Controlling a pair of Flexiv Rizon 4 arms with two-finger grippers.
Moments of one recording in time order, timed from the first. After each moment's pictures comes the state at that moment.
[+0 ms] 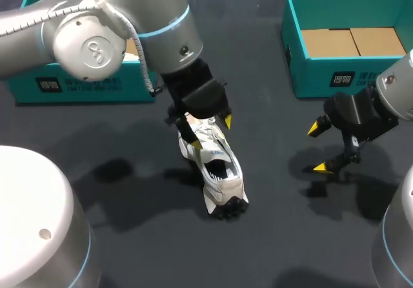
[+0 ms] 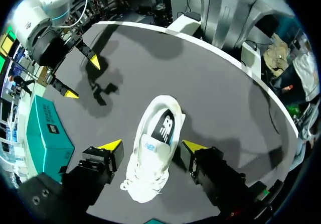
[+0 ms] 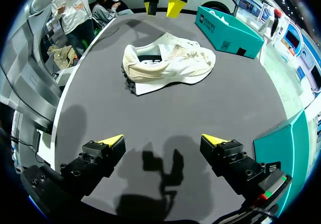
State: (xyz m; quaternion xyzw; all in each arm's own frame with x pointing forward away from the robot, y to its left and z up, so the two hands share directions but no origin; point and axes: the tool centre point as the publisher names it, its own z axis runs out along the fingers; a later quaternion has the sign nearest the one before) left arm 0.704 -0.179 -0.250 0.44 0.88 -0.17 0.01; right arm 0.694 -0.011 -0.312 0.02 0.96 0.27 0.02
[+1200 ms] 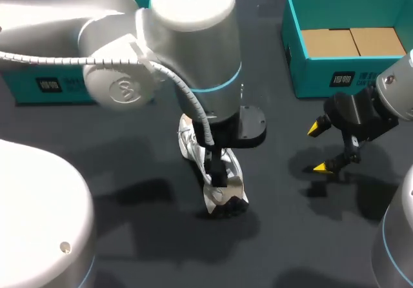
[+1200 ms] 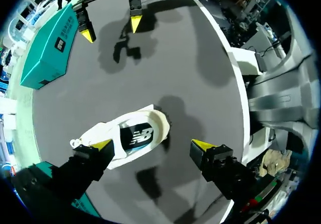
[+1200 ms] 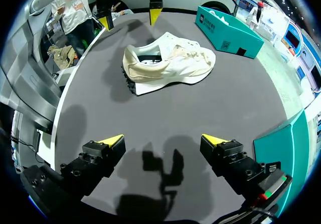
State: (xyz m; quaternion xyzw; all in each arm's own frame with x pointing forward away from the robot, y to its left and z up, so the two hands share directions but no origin) left arm 0.638 -0.194 -0.267 0.04 1.00 -0.05 0.02; right arm 0.694 -0.011 -0.312 0.02 0.96 0.27 0.02
